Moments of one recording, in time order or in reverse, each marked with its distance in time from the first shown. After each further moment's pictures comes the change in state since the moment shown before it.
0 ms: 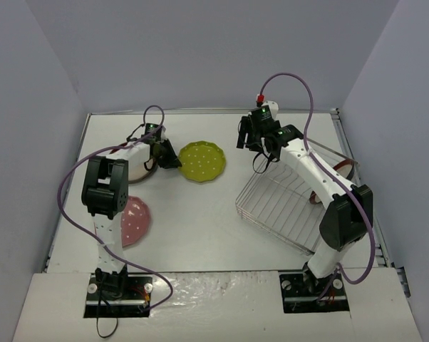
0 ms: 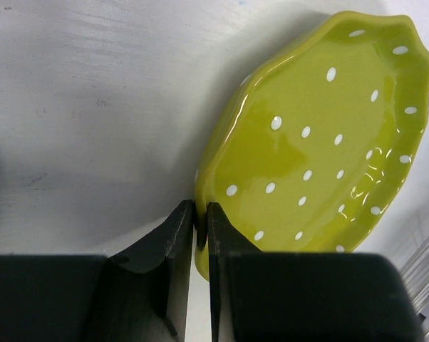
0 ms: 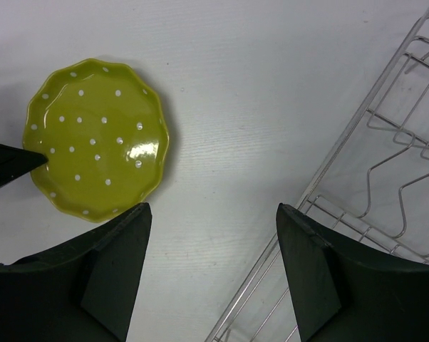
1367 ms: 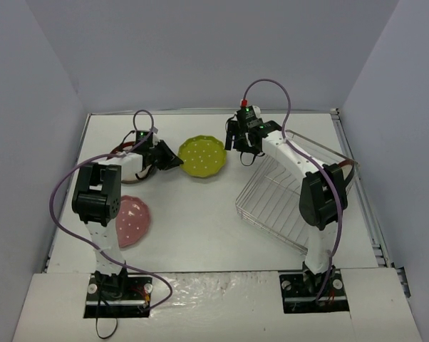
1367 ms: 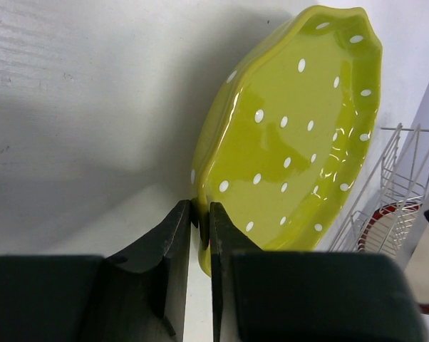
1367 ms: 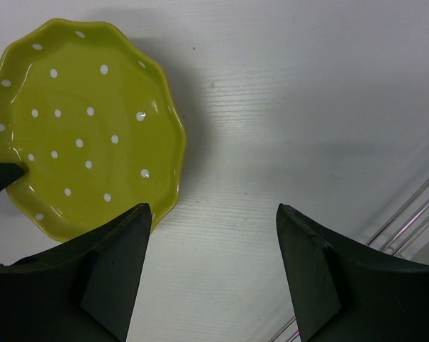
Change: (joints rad) left arm 0.044 -0.115 -0.227 0.308 0.143 -0.175; right arm 0.000 0.260 0.143 0.020 -0.112 -0.003
